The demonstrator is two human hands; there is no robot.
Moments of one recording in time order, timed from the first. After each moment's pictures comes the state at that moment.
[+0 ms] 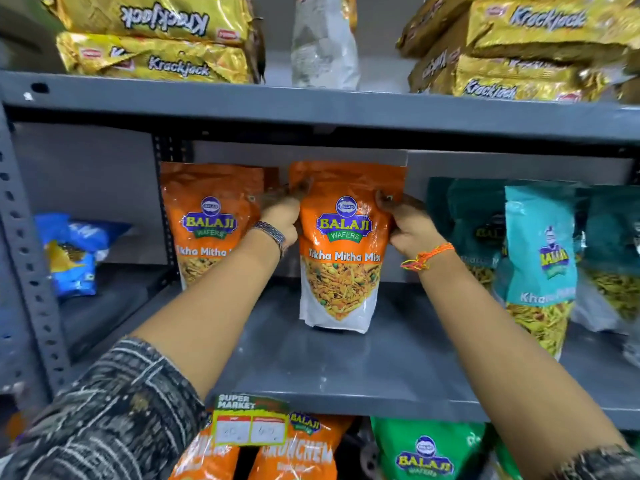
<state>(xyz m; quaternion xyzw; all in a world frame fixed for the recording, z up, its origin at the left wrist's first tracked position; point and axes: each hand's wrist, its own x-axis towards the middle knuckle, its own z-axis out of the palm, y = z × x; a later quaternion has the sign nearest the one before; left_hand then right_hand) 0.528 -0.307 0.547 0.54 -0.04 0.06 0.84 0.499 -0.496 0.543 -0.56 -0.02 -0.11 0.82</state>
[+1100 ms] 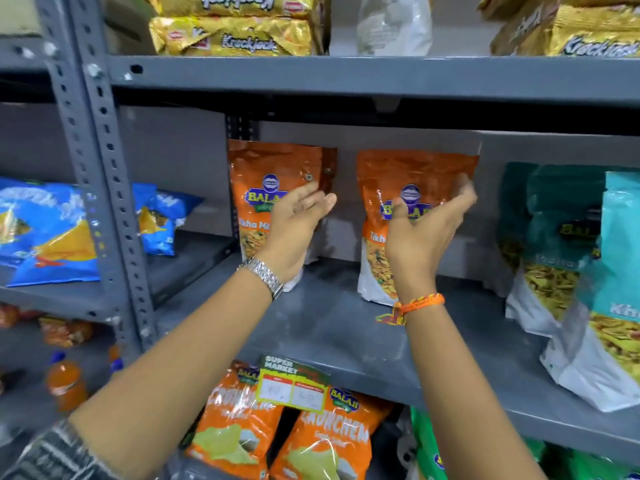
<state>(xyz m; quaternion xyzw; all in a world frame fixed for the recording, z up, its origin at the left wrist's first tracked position) 0.441 -0.259 0.497 0.59 -0.11 0.21 0.77 0.442 -0.412 0.492 -0.62 -0.04 -0.48 0.62</state>
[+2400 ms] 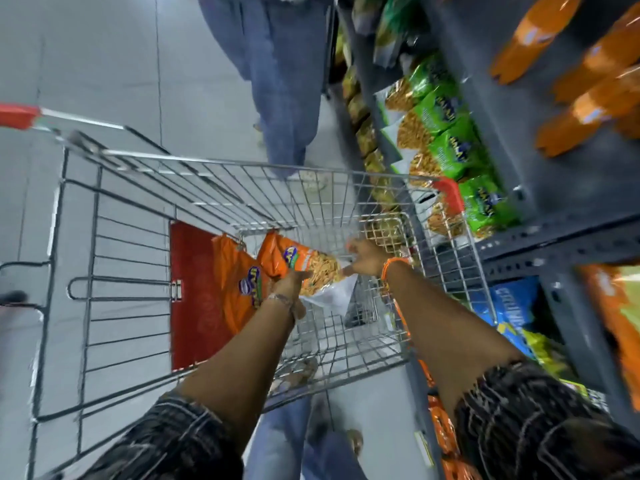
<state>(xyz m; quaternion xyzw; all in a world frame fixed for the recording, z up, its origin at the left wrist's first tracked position) 0.071 0.035 -0.102 0.10 0.68 0.12 0.71 0.260 0.049 -0.132 -0.73 -0.46 0.51 -0.01</state>
